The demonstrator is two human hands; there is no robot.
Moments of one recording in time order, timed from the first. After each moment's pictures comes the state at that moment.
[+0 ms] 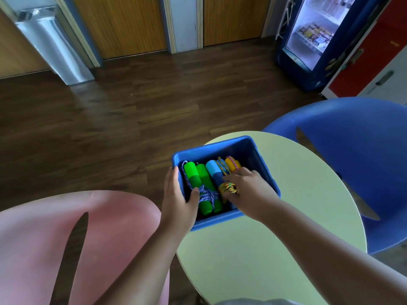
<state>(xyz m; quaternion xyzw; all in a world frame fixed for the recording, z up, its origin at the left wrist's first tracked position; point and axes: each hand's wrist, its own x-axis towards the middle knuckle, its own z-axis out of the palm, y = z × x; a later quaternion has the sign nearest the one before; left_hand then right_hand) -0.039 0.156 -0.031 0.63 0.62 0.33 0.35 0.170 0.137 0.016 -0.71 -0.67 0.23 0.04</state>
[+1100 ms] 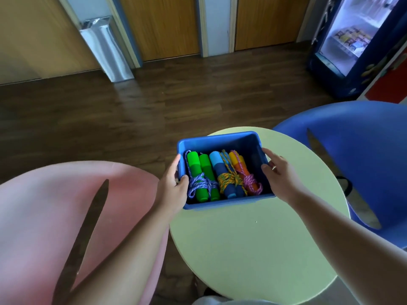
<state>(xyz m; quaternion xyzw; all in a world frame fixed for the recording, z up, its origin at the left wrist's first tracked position) -0.012 0.091 0.004 0.54 0.66 0.35 0.38 0.299 0.100 -0.013 -0.70 -0.58 0.30 0.30</state>
